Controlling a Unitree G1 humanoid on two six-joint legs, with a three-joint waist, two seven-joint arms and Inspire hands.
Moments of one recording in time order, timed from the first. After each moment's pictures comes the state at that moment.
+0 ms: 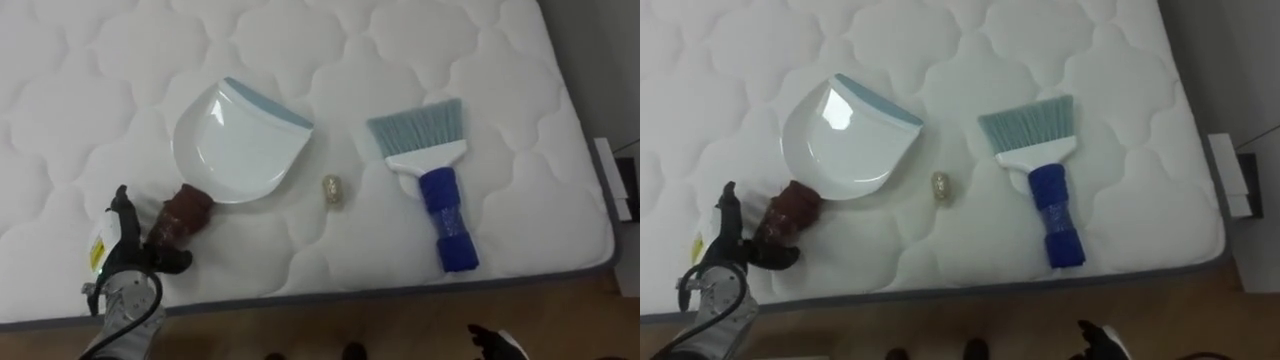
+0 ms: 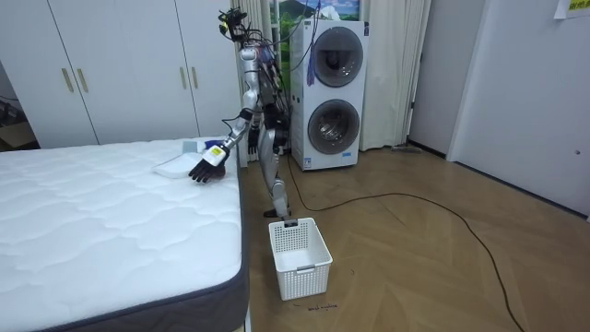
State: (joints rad) left arm -0.30 0.27 -0.02 1.04 0.31 -0.15 0.49; right arm -0.14 -0.27 0.21 1.32 -0.08 -0.08 -0.09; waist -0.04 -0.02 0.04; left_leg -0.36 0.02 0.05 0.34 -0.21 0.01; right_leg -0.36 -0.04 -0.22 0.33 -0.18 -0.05
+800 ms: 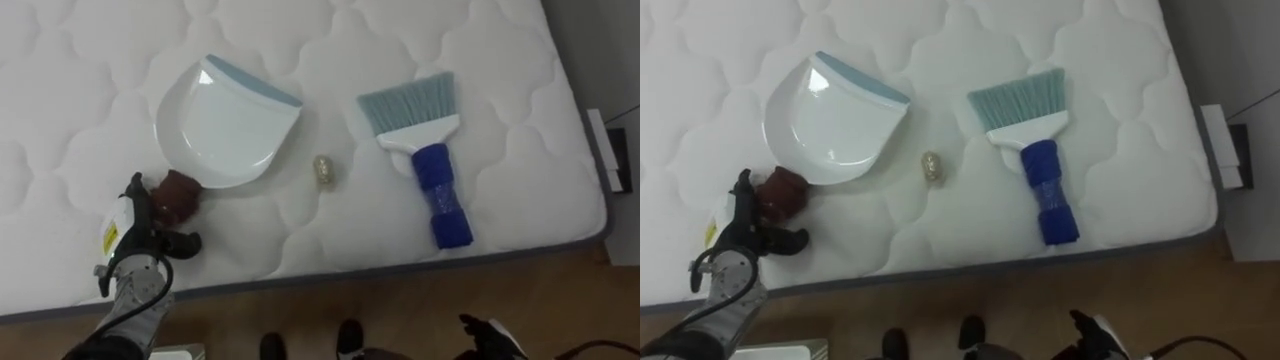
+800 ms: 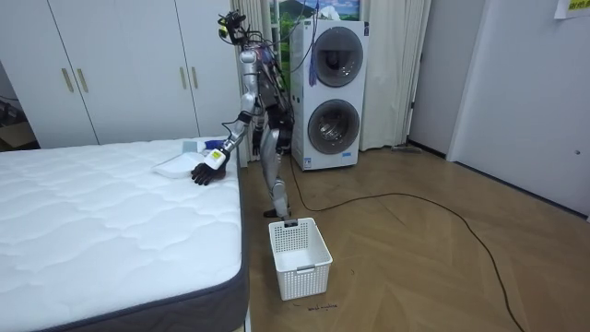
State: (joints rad) left arm -0.39 0.28 -0.08 1.12 0.28 -0.15 0.46; right arm -0.17 -0.27 0.29 1.32 -0.04 -0.08 -0.09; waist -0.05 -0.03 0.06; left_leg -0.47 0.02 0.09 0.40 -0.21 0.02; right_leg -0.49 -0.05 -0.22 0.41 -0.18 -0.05
